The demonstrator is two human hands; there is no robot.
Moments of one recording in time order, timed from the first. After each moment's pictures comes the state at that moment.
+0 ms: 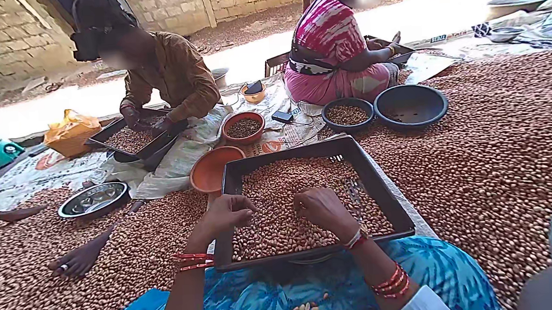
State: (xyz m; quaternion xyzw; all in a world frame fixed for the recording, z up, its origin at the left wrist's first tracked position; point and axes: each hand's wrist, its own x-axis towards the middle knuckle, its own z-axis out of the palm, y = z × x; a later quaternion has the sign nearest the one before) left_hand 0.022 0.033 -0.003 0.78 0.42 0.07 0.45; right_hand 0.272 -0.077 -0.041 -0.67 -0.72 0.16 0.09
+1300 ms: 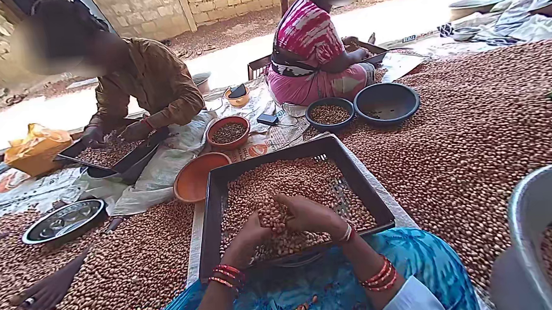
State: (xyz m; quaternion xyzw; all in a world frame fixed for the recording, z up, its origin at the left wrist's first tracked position) left_hand 0.091 -0.022 -0.059 0.64 0.45 0.13 0.61; right_hand 0.277 -0.082 -0.032 -0.60 -0.69 0.36 0.18
